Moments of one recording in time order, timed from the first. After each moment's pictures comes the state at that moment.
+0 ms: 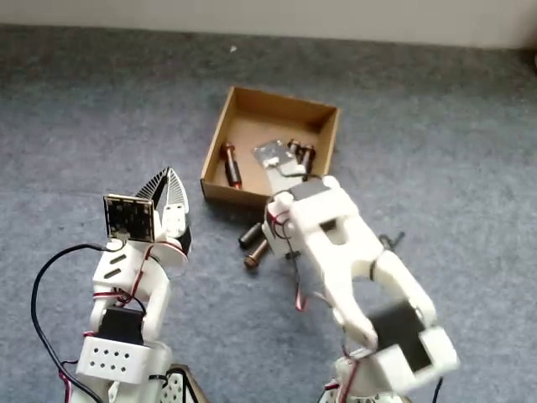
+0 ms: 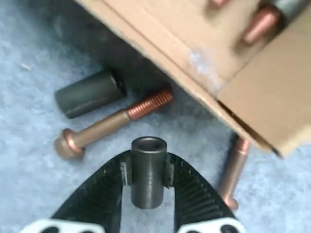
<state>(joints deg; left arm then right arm) 2.2 -84.4 89.4 14.7 6.5 -29.3 -5.9 31.1 61.1 5.6</state>
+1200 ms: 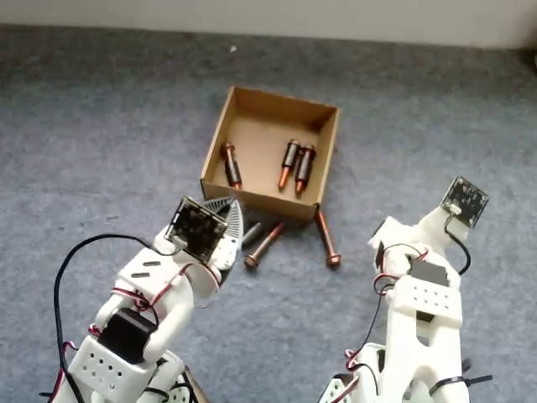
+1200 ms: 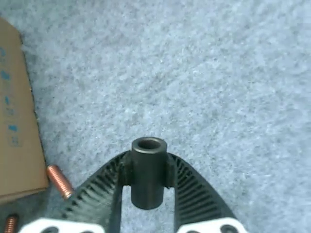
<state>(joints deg) 24.5 -81.7 72.7 41.2 -1.3 9.0 -43.5 69.4 34.2 -19.2</state>
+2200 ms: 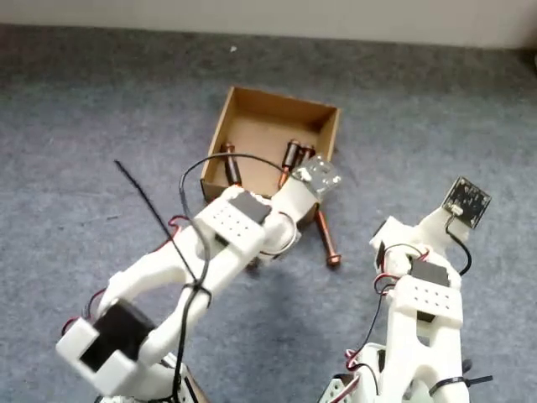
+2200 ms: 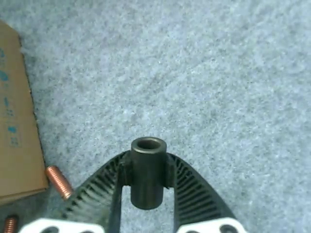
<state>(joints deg) 31.0 0.7 27.5 55.5 -7.5 9.2 -43.5 69.4 34.2 -19.2</state>
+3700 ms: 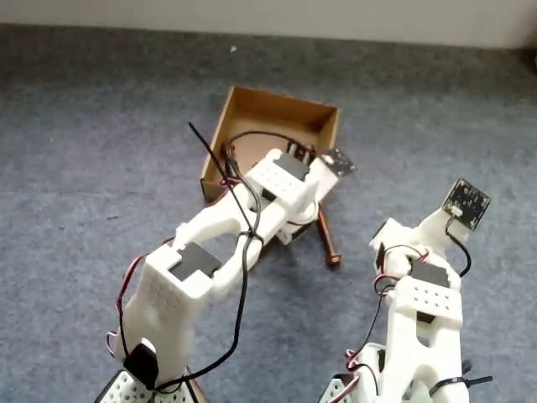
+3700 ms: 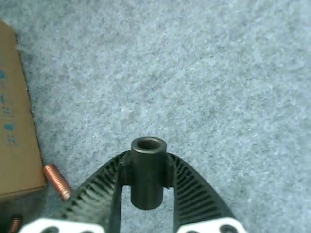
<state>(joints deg) 28.4 34.8 -10.0 76.7 -7.3 9.2 -43.6 69.9 34.2 -19.2</state>
